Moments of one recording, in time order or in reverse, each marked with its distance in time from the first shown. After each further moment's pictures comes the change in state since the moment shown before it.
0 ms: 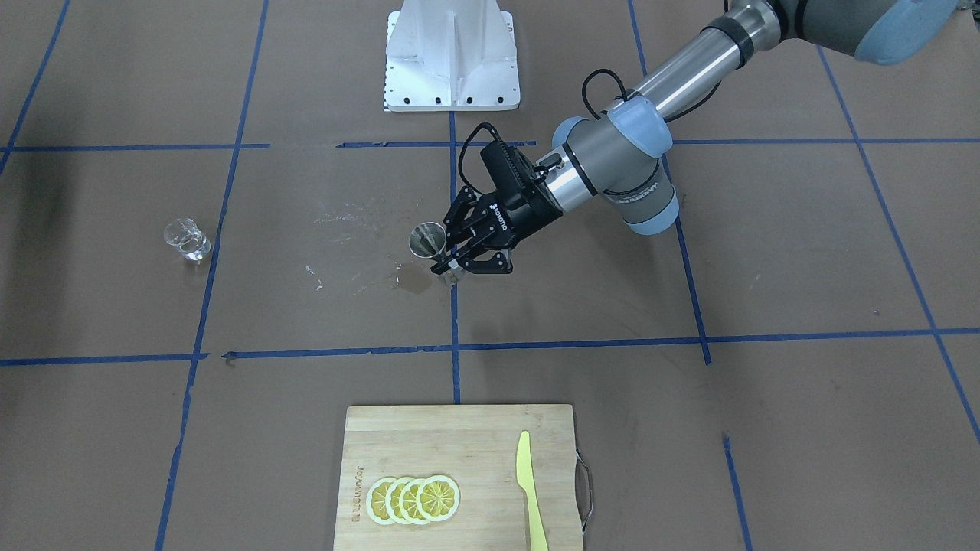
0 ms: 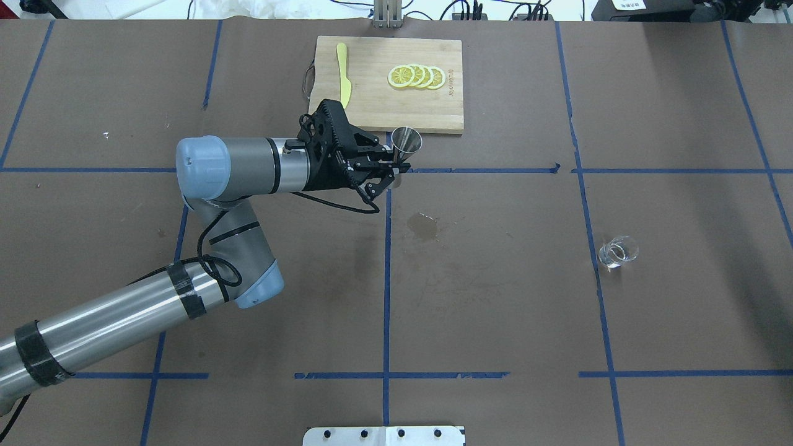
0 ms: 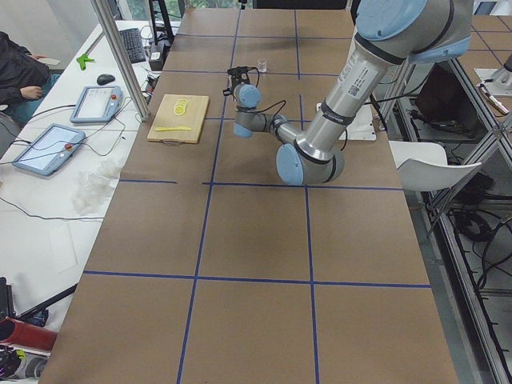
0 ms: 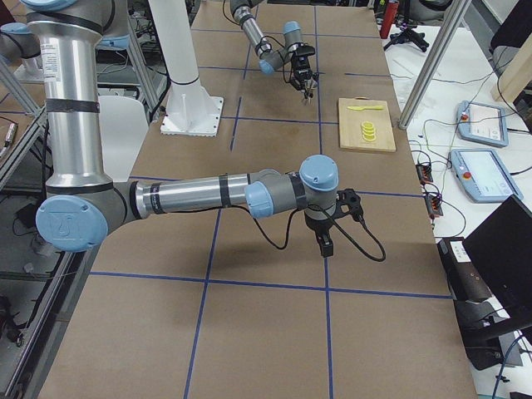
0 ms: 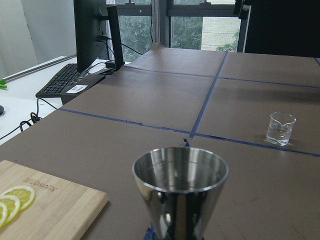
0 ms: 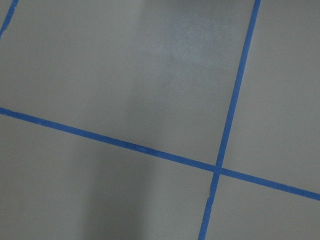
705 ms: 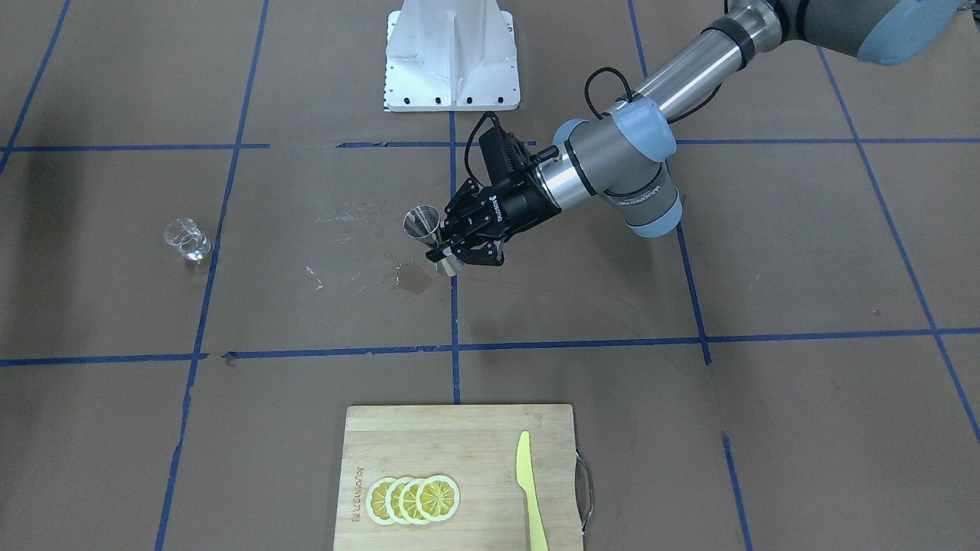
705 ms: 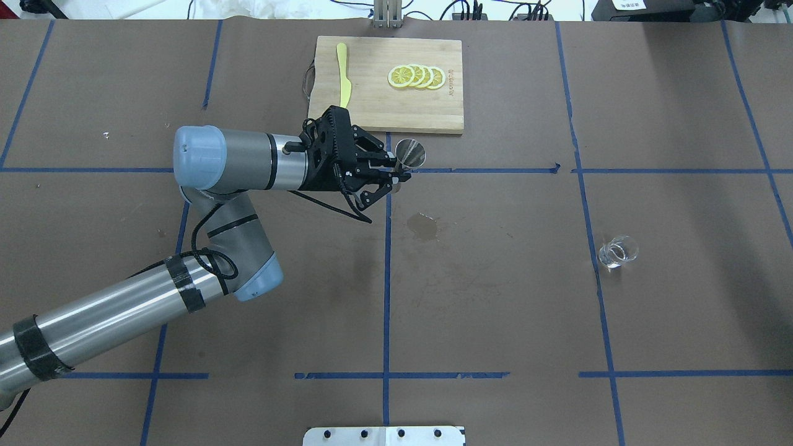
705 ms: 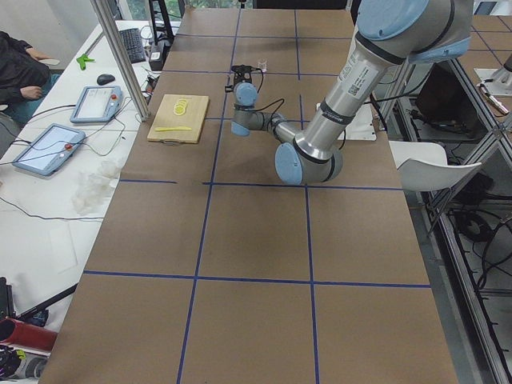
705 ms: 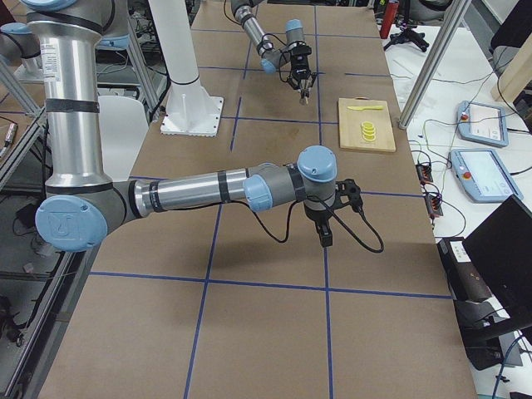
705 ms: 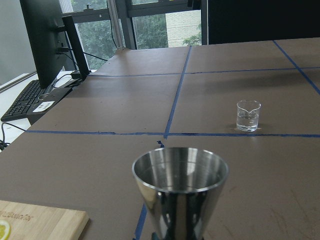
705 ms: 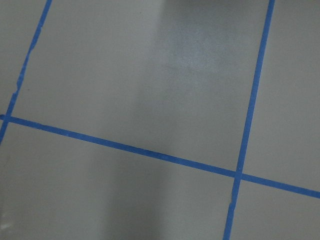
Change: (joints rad) left arm -0.020 -0.001 0.000 -0.001 -0.105 0.145; right arm -0.001 -0.003 0.056 0.000 0.050 0.092
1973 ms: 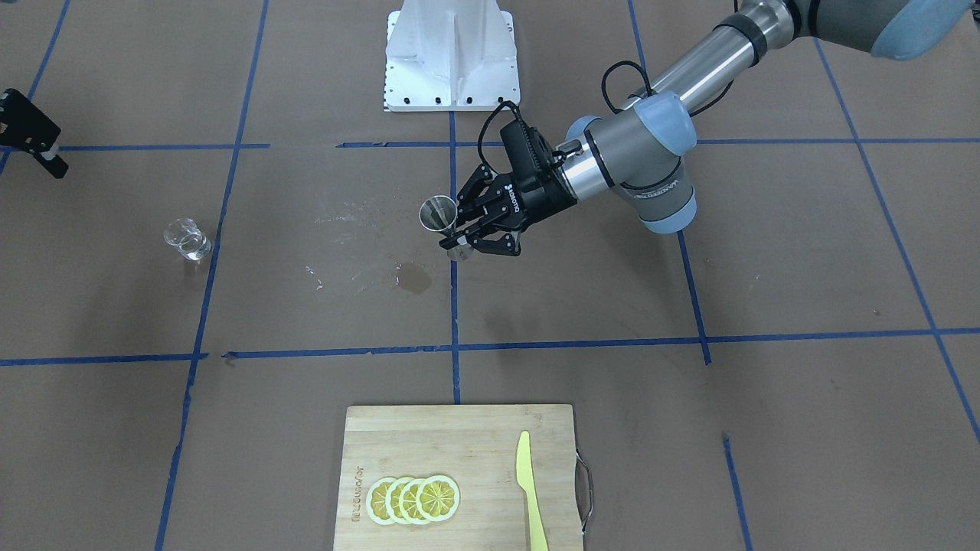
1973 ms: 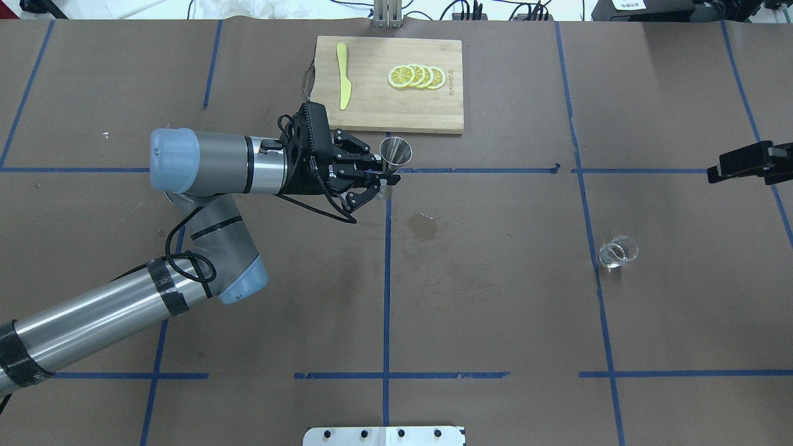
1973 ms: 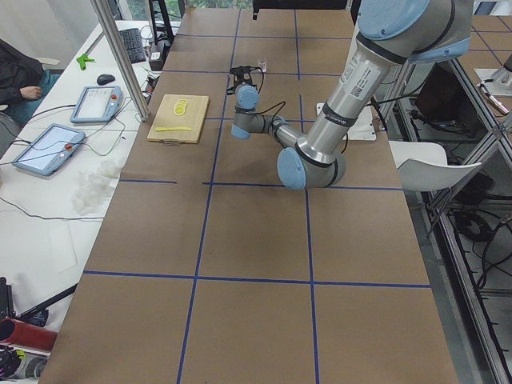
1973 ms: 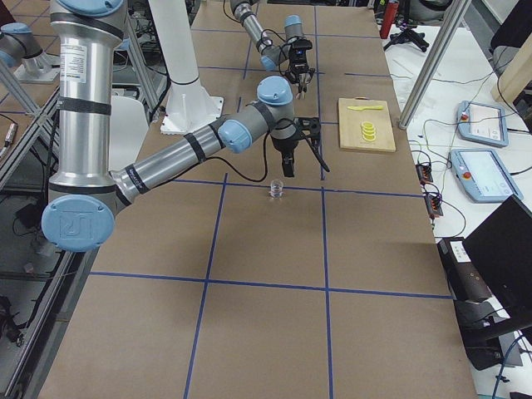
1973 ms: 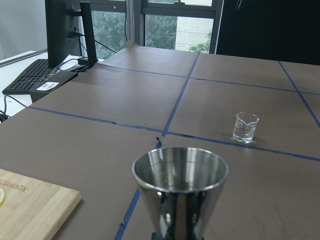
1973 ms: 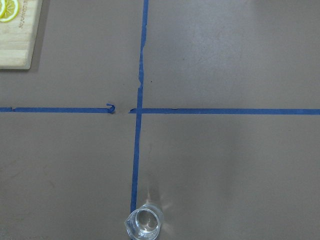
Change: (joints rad) left arm -0.006 0.053 -0.063 -0.052 -0.016 -0.132; right arm -0.354 -0.110 0.433 0.007 -0.150 0.635
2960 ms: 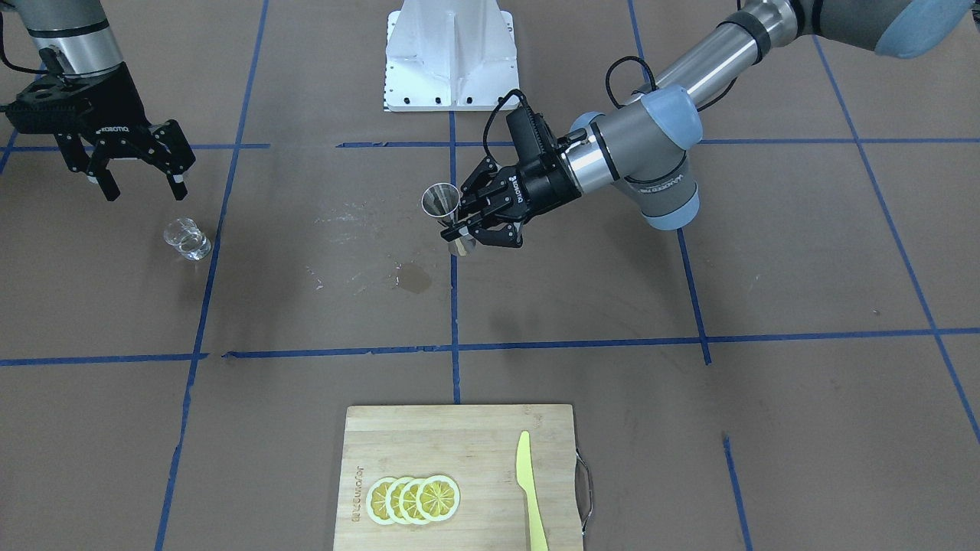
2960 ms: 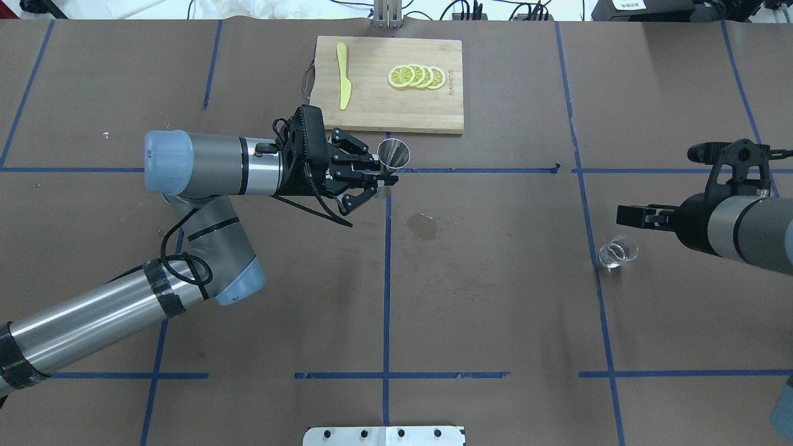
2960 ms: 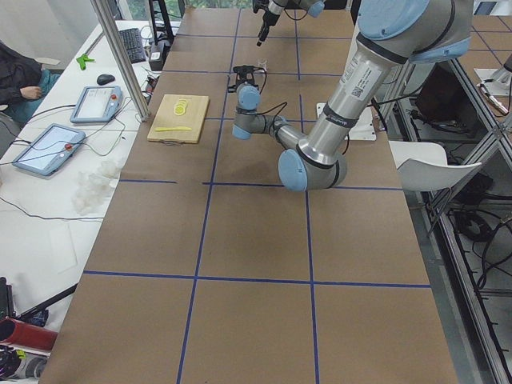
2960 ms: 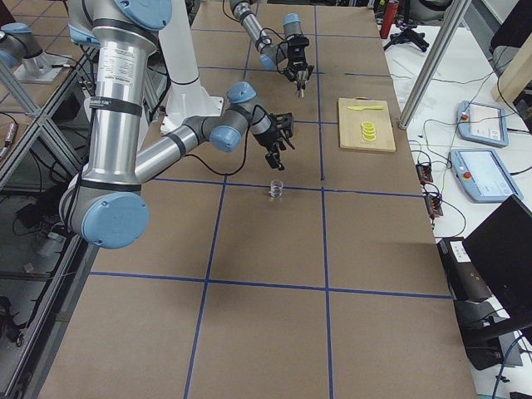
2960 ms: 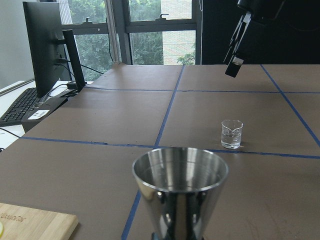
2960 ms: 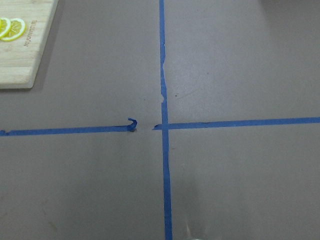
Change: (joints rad) left arm 0.000 0.010 -0.012 -0.006 0.003 0.043; right arm -0.535 -0.091 0.027 0.273 -0.735 0.454
